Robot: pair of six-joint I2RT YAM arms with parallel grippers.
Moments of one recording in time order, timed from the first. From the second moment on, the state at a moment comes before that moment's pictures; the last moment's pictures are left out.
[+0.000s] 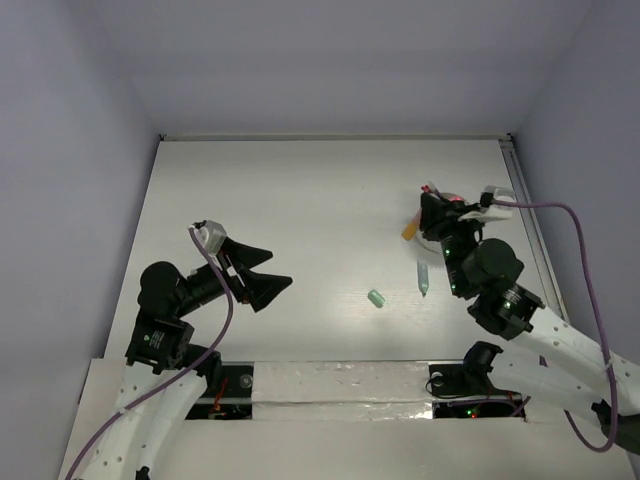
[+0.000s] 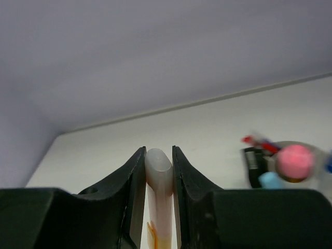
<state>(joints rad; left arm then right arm) -0.29 0.40 0.58 -0.15 0.77 -0.47 0.90 0.77 0.78 0.19 0.72 0.27</state>
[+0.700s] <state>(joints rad) -0.29 0.38 0.58 -0.18 0.66 -0.45 0.37 1.02 0.72 0.15 0.95 0.24</state>
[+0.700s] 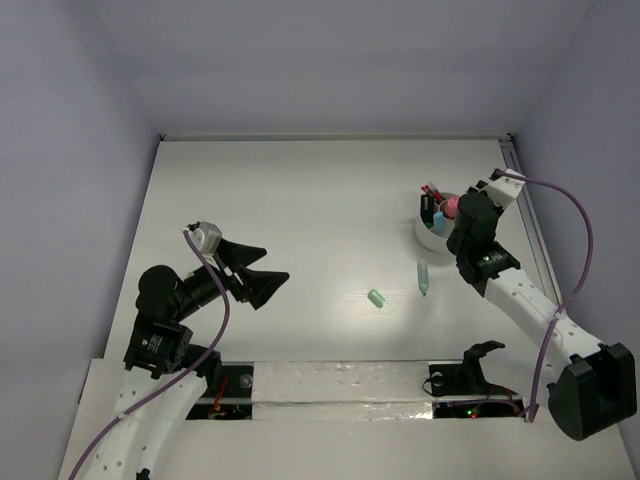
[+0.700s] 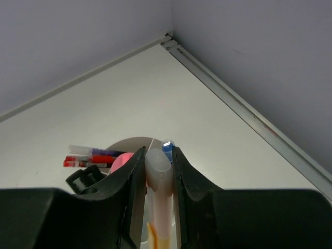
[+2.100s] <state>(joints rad) -0.29 0.36 0.58 -0.18 0.66 -0.45 0.30 1.27 0.69 0.31 0.93 0.37</state>
